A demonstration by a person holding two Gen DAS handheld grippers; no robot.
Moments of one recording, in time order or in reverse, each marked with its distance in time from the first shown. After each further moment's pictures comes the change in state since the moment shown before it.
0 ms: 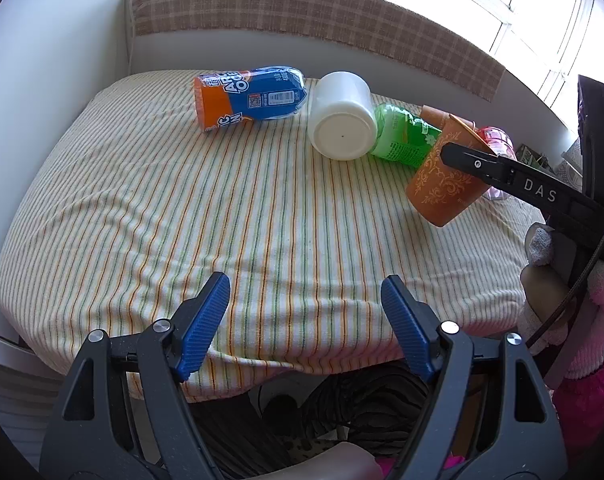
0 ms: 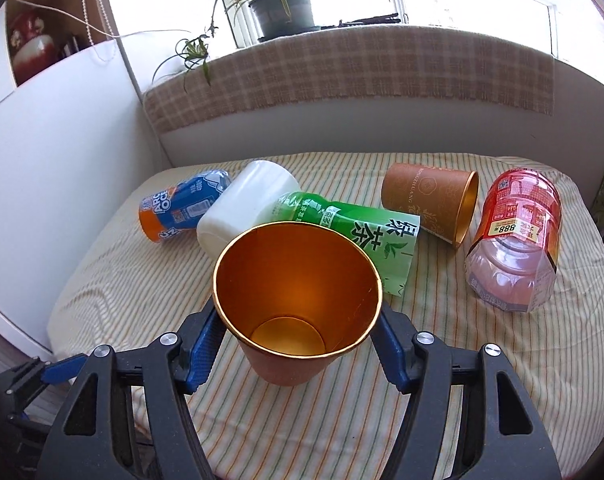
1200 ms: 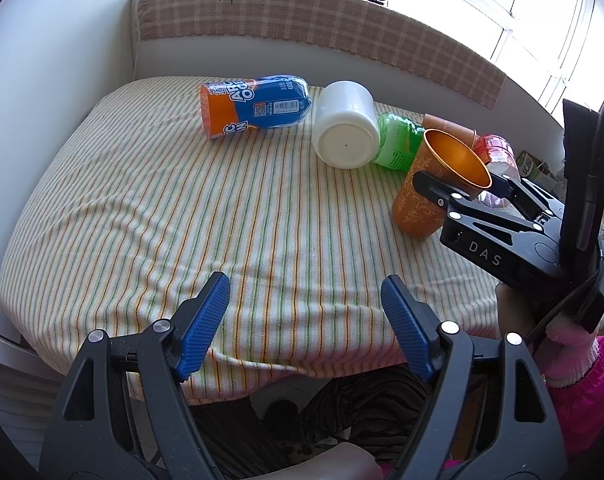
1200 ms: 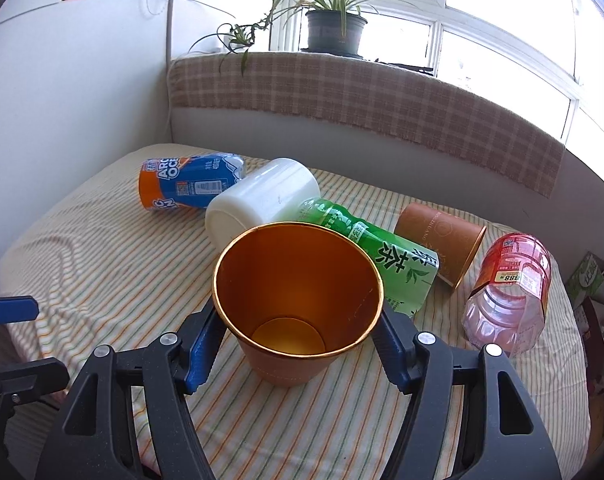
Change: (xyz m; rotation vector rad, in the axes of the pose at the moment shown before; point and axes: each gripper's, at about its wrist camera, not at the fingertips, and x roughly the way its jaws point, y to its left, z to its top) left arm -0.005 0.005 0.001 -0.004 -0.024 0.004; right arm 0.008 0.041 -0.016 -0.269 -0.074 -0.124
